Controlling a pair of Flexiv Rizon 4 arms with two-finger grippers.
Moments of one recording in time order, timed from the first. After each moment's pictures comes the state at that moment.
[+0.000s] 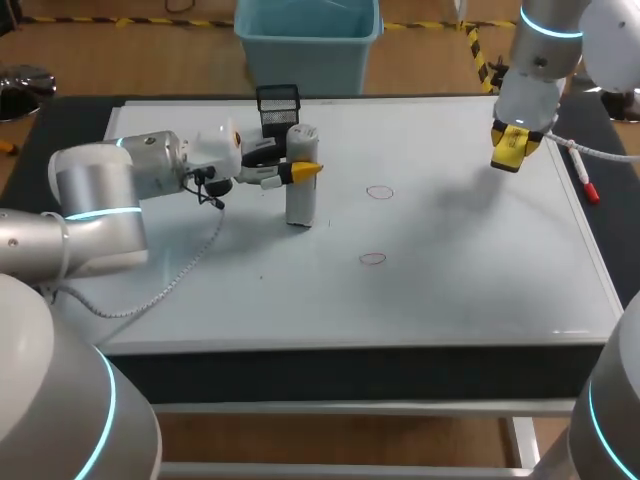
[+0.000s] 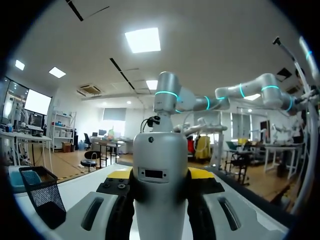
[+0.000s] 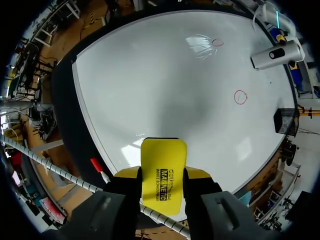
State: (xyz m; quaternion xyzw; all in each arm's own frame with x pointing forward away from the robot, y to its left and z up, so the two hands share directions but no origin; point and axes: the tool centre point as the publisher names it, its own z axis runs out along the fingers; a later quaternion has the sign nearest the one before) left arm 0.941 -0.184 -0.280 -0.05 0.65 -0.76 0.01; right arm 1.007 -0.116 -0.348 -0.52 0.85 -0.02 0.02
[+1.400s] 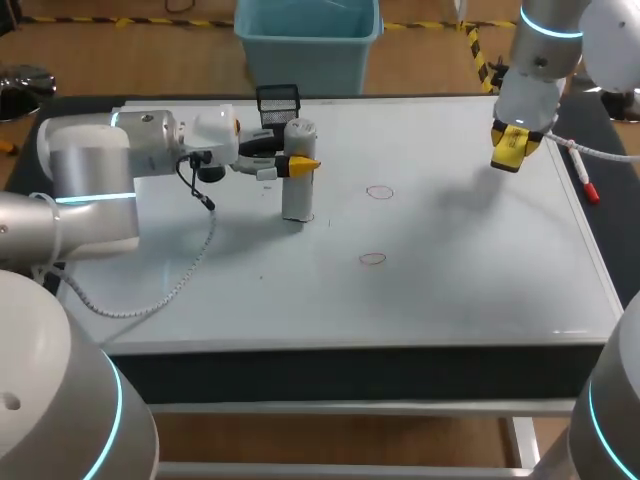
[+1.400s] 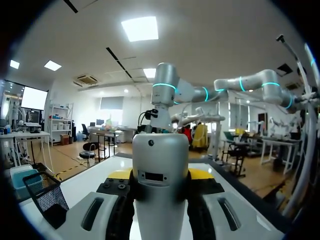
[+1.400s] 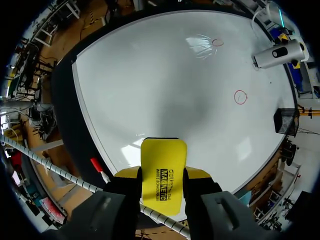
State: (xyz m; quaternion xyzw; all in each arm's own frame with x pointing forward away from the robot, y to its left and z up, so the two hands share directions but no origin) left arm 0.940 -0.181 -0.267 -0.04 0.69 -0.72 0.01; right arm 1.007 -0.116 -0.348 -0.52 0.85 -0.02 0.02
